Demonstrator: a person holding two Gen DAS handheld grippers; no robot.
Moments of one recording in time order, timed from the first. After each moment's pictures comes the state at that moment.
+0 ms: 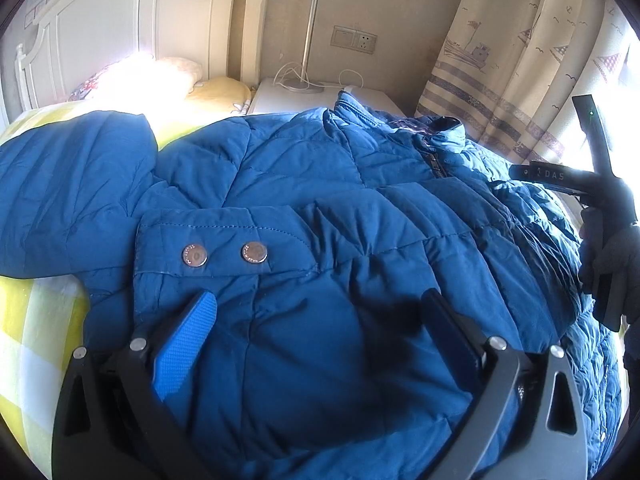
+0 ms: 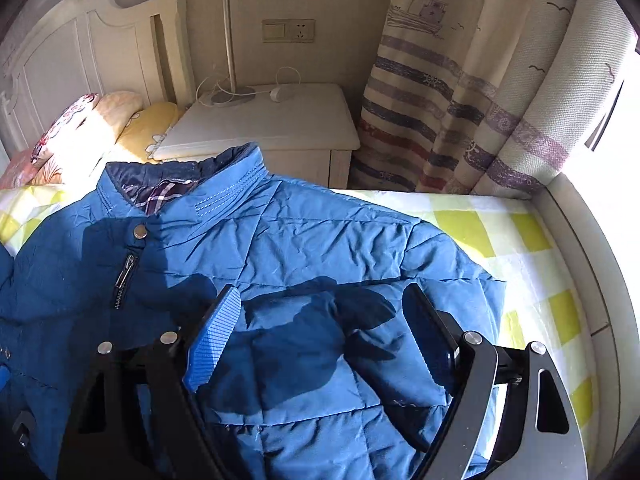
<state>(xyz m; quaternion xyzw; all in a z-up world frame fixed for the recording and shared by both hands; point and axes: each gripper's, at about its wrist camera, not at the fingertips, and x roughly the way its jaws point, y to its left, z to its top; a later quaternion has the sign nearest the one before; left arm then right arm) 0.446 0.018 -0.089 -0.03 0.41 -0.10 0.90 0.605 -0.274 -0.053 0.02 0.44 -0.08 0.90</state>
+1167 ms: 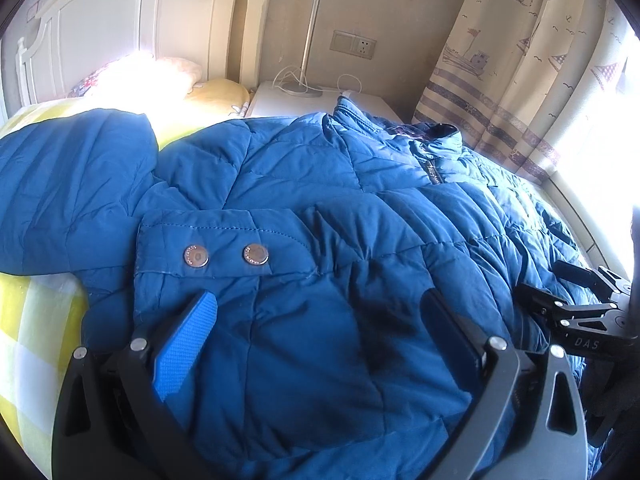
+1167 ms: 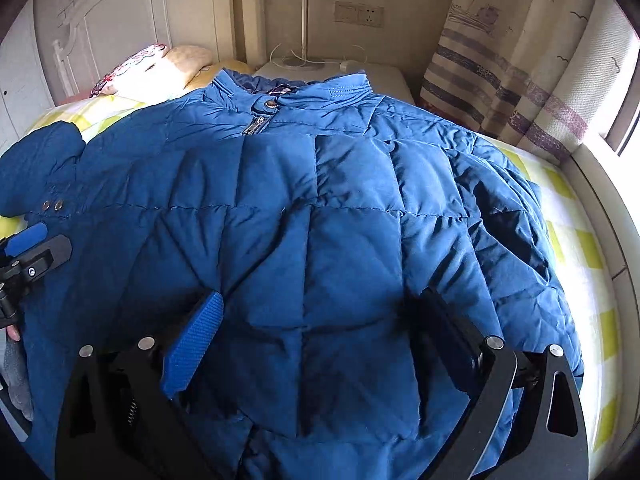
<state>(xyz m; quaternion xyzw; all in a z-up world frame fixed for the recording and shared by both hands) 0.444 0.026 -0.086 -0.06 0.40 -0.11 0.91 0.488 -0.197 -0.069 -0.03 0.46 0.01 0.89</state>
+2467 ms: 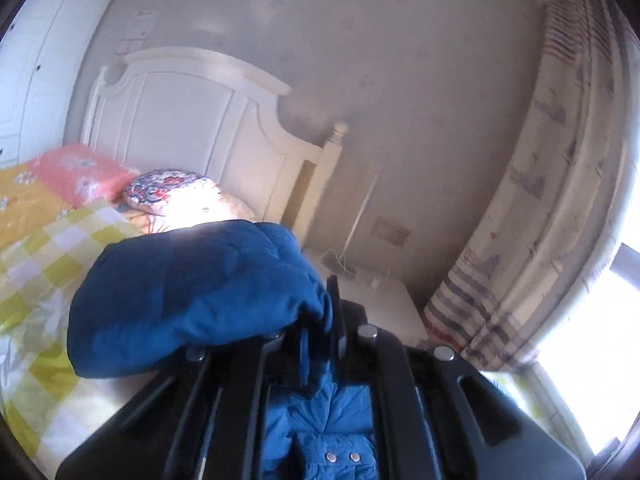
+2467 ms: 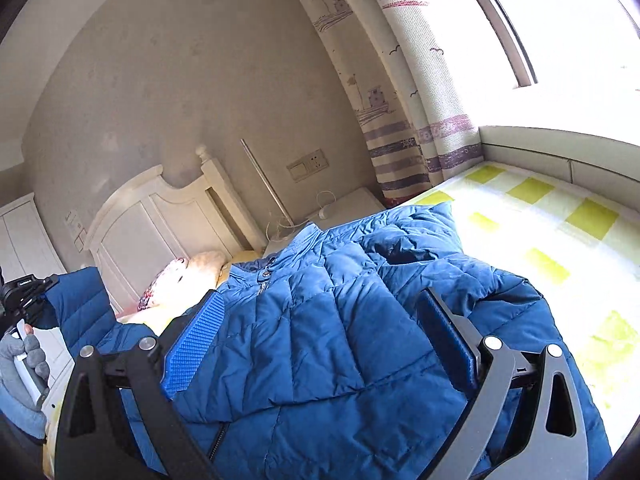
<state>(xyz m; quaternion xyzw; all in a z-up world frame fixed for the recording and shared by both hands) 0.440 0.119 0.084 -0.12 0.17 -0.06 0.98 0.366 -0.289 -0.042 0.27 0.16 0.00 0.95</state>
